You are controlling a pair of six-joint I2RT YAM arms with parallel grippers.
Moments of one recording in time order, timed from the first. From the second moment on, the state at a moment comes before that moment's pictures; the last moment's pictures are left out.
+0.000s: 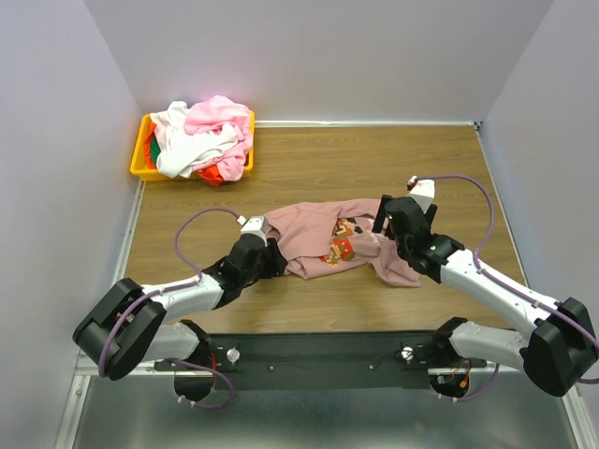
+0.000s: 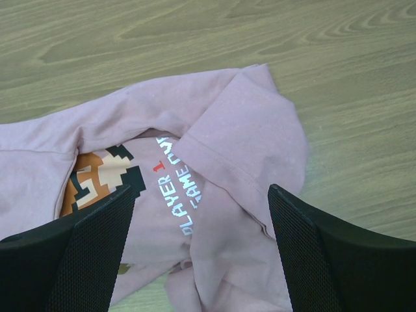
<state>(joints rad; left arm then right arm) -0.67 1.24 0.33 0.27 -0.10 -0.64 0.61 1.12 0.71 -0.23 0.65 0.51</state>
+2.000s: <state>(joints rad) -0.58 1.00 0.47 0.20 -0.22 -0.57 0.58 1.61 0.79 -0.10 0.65 0.42</state>
